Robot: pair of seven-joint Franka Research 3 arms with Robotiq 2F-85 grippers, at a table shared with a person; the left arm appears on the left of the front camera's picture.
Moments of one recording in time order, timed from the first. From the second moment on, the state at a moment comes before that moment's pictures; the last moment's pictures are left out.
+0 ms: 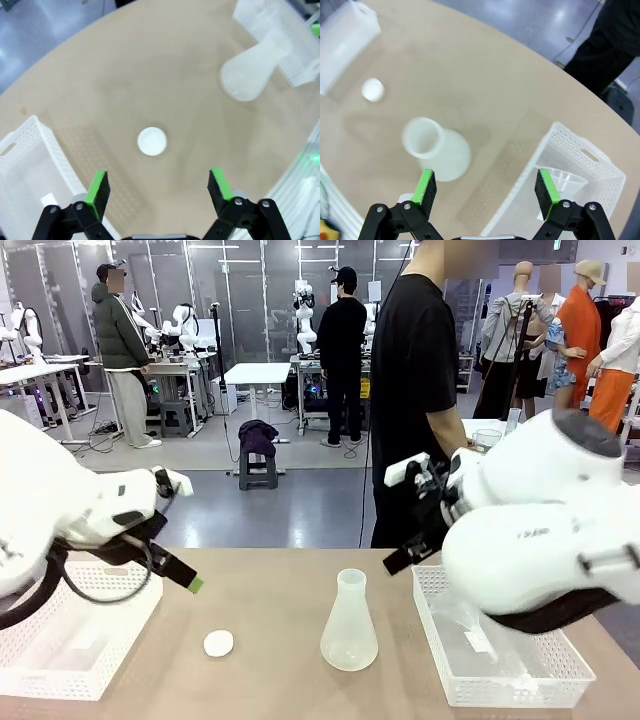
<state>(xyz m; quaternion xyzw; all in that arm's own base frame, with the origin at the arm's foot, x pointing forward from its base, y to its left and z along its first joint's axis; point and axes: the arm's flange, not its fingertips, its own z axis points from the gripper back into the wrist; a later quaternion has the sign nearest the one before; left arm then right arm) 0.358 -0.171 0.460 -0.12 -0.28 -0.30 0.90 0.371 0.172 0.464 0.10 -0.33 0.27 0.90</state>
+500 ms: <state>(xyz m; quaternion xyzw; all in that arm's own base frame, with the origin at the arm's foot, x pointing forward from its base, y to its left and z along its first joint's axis) 0.351 -0.121 0.516 -0.35 -0.17 -0.09 0.92 0.353 0.129 0.524 0.45 -0.25 0.09 0.85</state>
